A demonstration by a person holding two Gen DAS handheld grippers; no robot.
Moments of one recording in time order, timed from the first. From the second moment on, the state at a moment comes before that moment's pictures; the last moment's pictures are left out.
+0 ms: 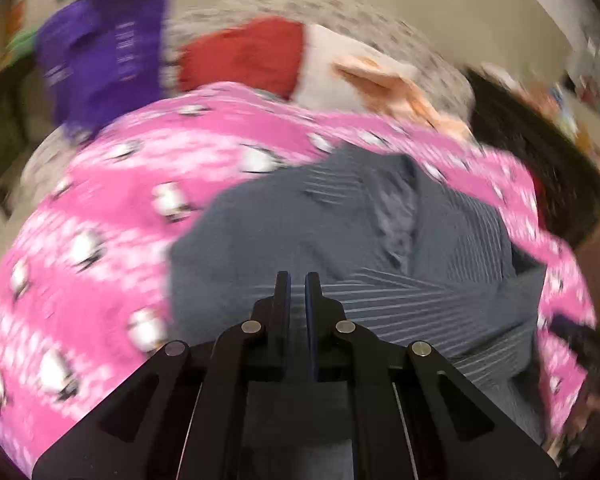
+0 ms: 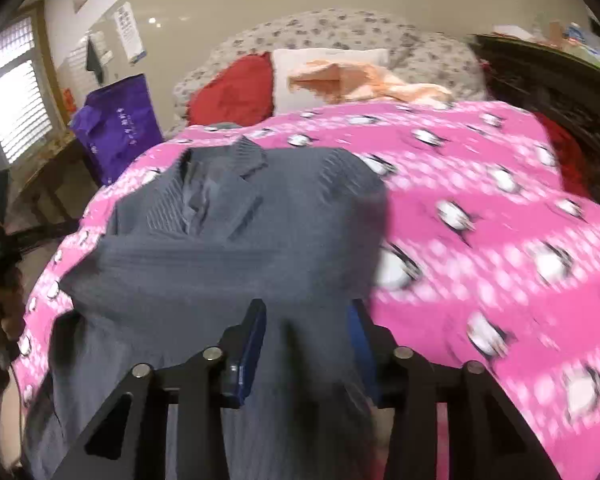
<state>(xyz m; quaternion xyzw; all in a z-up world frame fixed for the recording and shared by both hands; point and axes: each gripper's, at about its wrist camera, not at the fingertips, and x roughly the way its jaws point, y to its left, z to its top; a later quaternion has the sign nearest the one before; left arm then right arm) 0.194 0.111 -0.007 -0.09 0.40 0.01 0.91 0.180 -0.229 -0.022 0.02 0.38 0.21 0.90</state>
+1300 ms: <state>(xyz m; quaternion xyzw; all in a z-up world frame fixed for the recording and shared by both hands) 0.163 0.108 -0.088 -0.07 0.40 0.11 0.91 0.267 -0.218 -0.052 0.06 0.42 0.24 0.88</state>
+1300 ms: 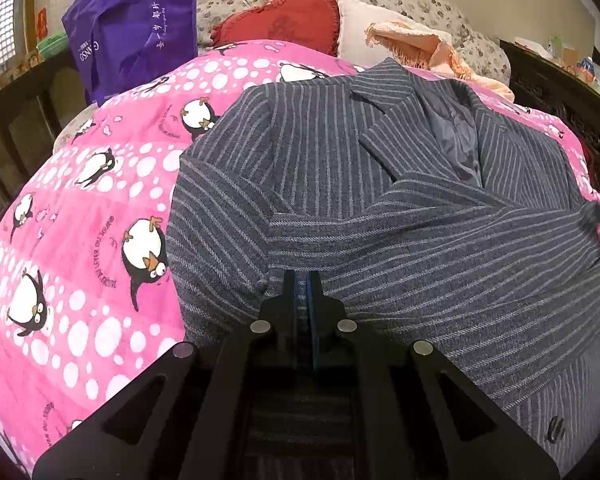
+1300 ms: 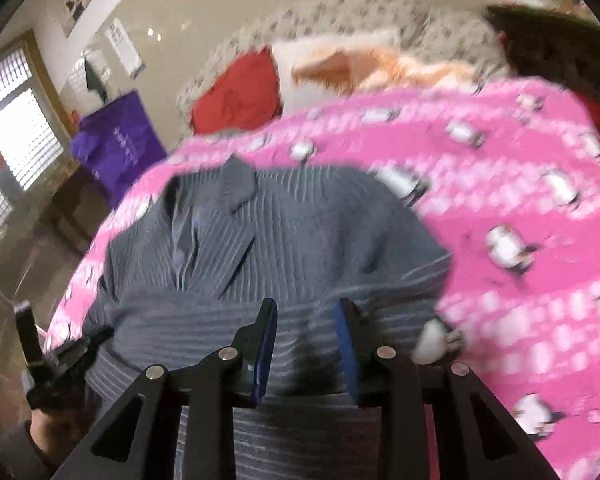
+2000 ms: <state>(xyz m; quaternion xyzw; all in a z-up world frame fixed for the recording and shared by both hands) 0.165 0.118 -0.085 -0.10 0.41 0.08 0.90 0.210 -0.201 -0.092 0.01 0.45 0.23 0.86</state>
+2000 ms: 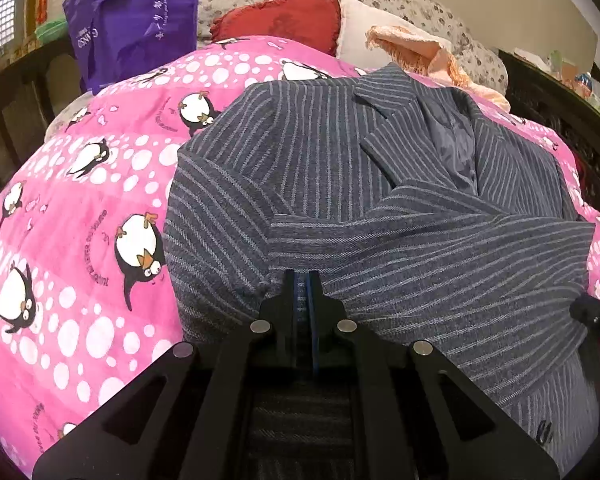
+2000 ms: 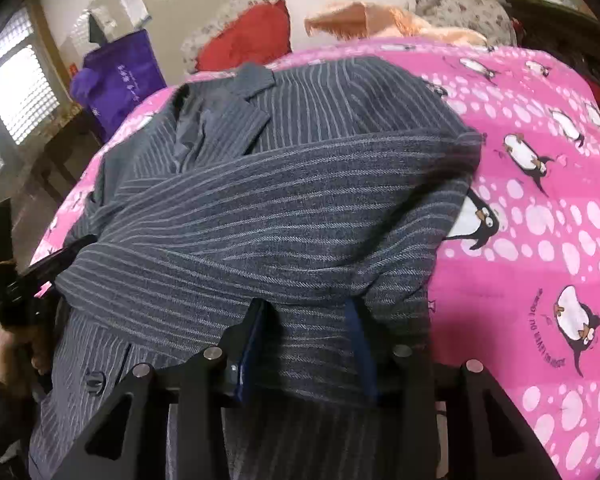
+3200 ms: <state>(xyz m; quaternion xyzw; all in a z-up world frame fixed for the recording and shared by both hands) -0.089 0.116 -0.073 -0.07 0.50 -0.06 0.86 -0.036 -0.340 -0.131 0.18 0.52 0.34 0.76</state>
